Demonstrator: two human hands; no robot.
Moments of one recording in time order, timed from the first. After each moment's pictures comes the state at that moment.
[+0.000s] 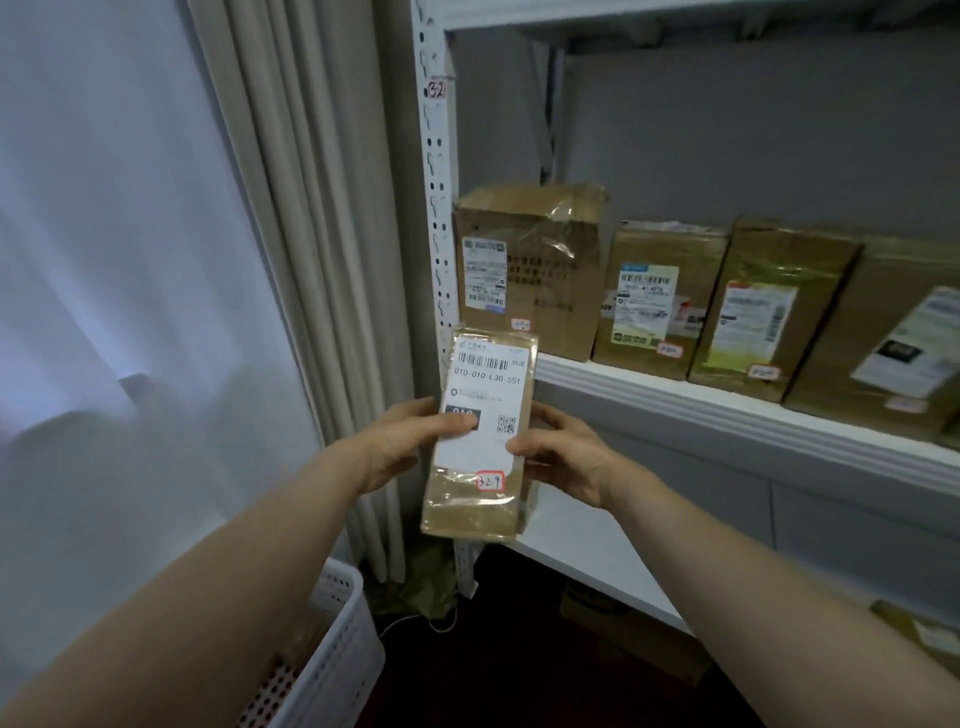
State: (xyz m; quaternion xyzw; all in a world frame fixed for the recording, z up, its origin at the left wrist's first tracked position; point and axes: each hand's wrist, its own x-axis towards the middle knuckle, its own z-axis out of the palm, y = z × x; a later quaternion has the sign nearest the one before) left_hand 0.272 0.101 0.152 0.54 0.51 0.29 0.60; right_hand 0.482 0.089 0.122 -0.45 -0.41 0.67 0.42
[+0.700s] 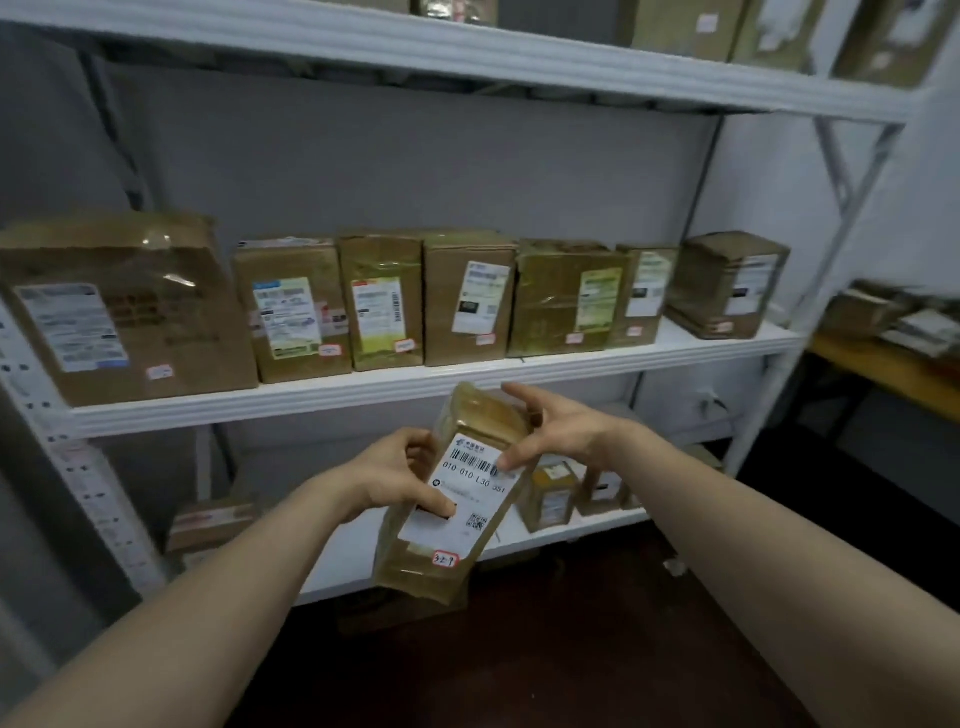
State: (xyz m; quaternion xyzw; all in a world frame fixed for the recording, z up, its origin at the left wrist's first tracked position) left_hand 0.497 0.028 0.141 0.80 0.27 0.01 0.53; right_hand 0.663 -0.133 0.191 -0.75 -0.40 0.37 0.38
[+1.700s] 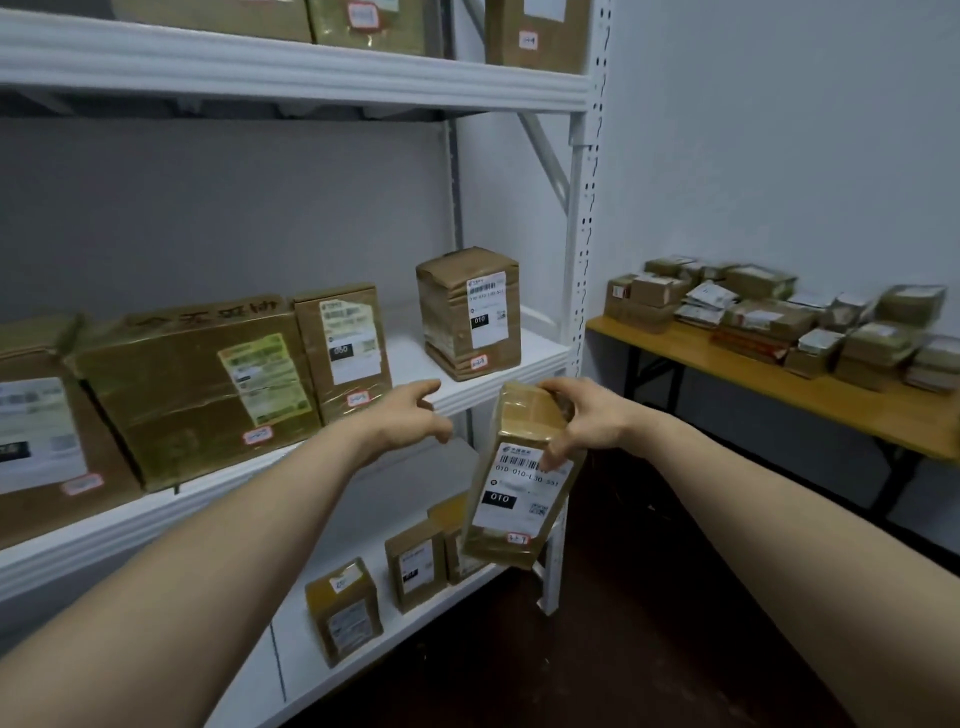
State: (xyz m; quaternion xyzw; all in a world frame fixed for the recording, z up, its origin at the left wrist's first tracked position) left_hand 0.969 -0.182 0.208 0.89 0.15 0.00 0.43; right_hand 1.066 -0.401 0.206 -0.88 -0.32 0.15 0.31
